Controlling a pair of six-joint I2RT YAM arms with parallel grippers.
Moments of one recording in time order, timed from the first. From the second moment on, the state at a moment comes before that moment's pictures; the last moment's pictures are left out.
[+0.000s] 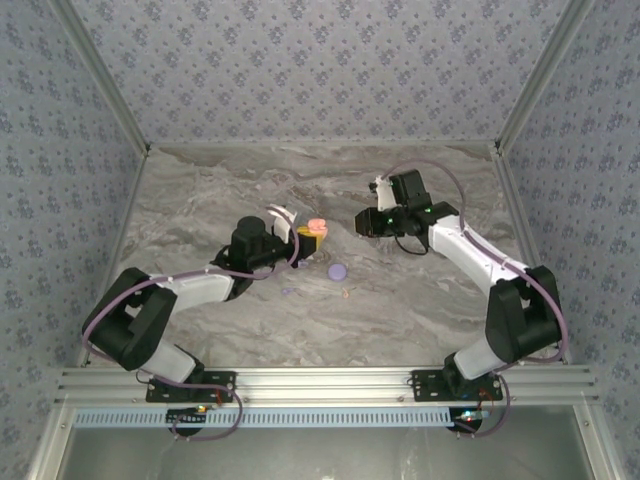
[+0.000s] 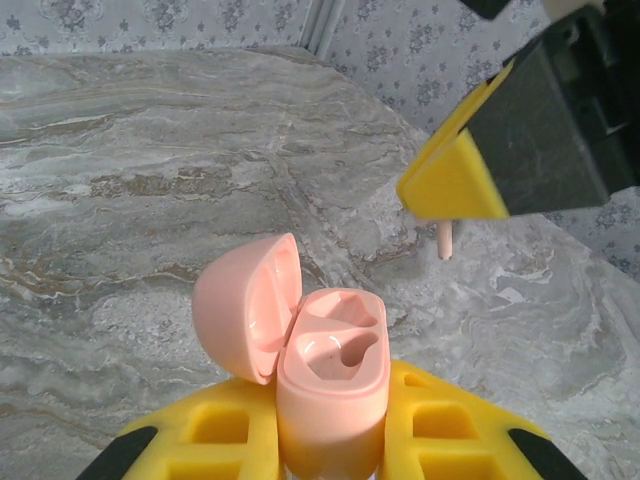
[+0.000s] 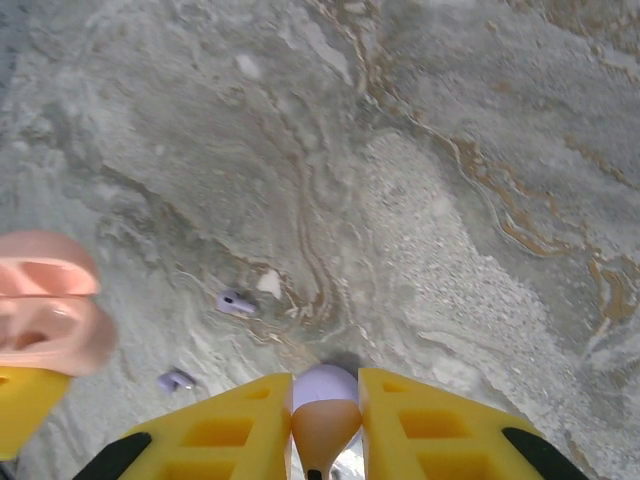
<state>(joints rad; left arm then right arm) -0.61 1.50 0.61 0.63 0.42 -0.28 0.39 1.50 1.11 -0.44 -0.40 0.30</state>
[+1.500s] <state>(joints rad) -0.66 1.50 0.58 0.79 0.39 -0.27 0.56 1.43 1.14 -0.24 -0.40 0.36</state>
